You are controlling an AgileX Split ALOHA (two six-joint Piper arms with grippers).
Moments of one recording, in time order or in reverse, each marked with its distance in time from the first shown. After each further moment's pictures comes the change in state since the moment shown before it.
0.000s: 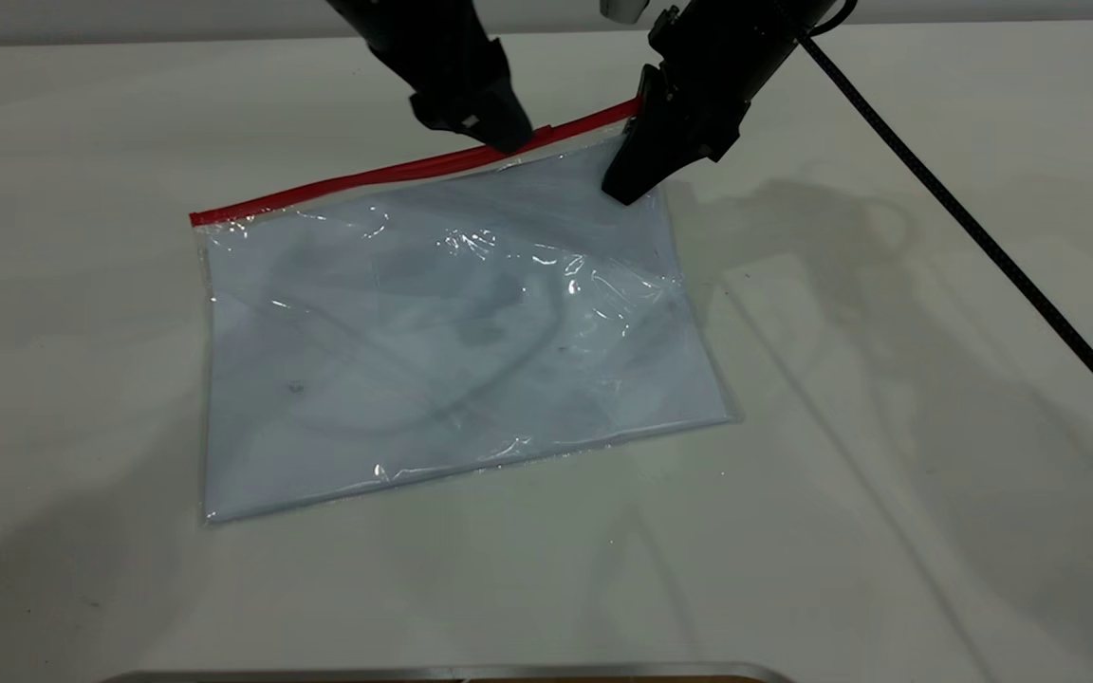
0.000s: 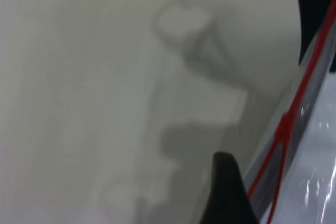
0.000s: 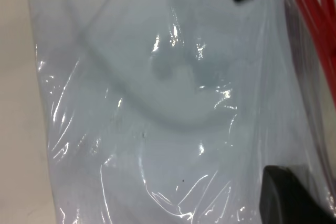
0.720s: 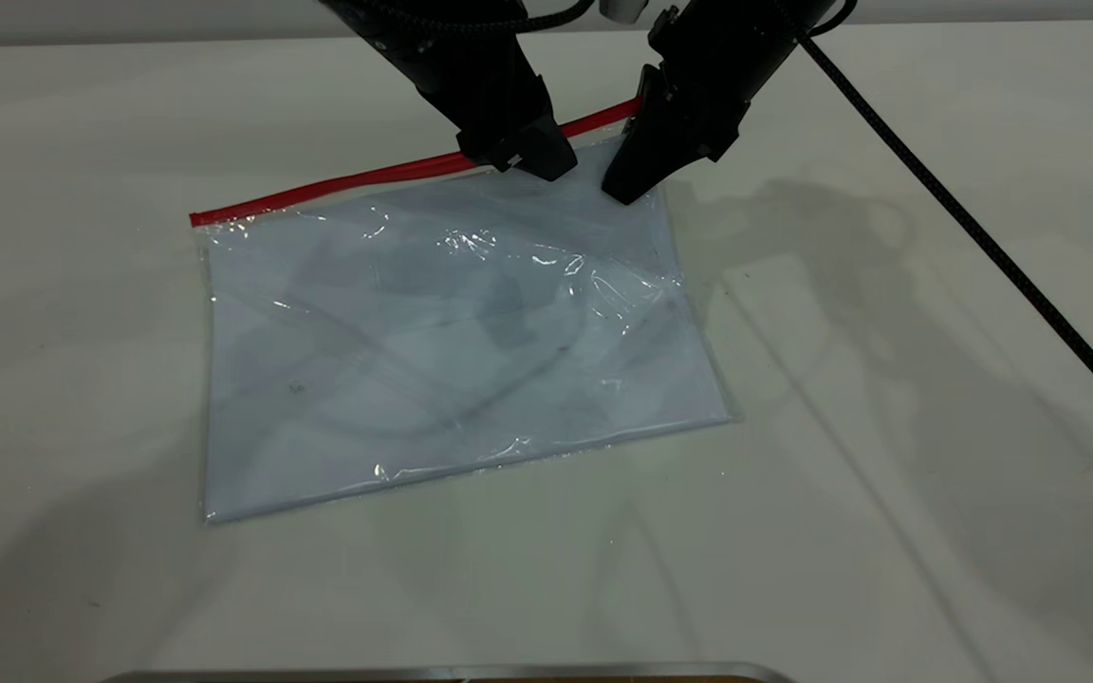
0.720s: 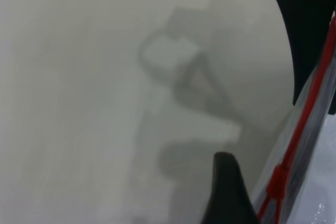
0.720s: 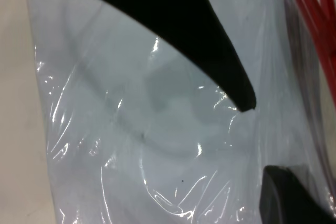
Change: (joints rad) left arm -0.023 0.058 0.000 -0.193 -0.055 0.178; right arm 0.000 0.000 0.000 -0.001 -0.002 0.003
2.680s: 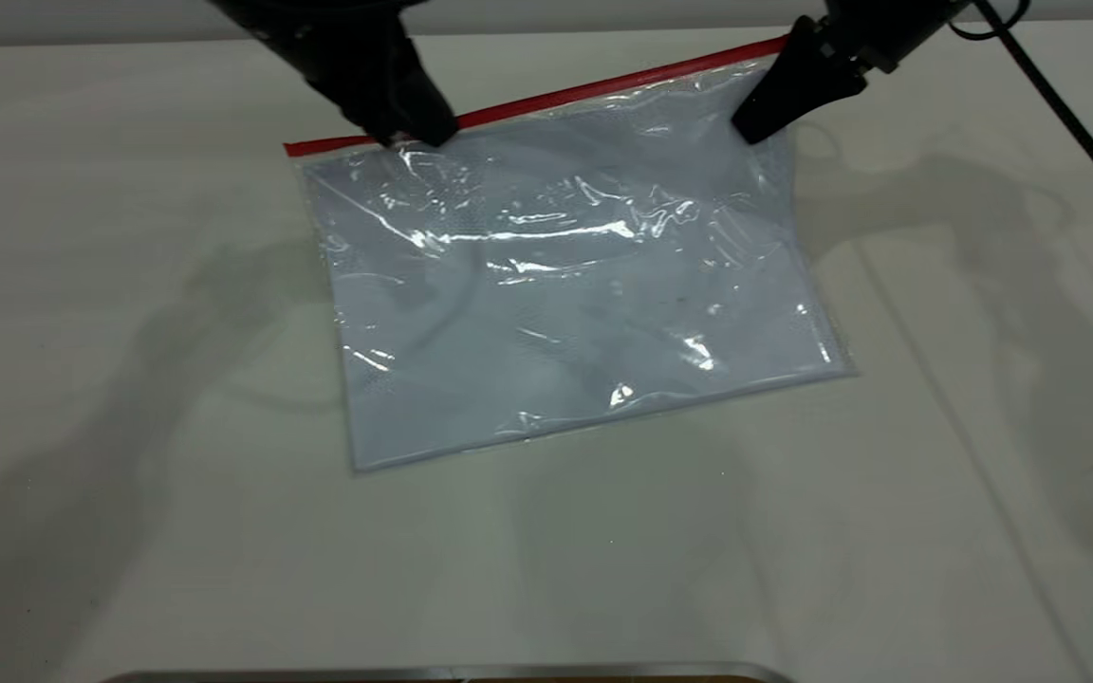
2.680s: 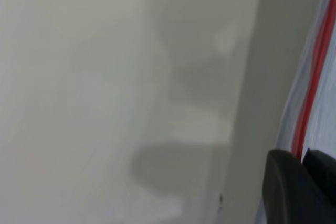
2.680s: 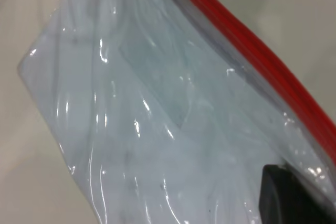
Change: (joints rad) left arm 0.184 0.016 -0.008 -0.008 0.108 0.050; right arm -0.241 0.007 -0.001 0.097 0.088 0.274
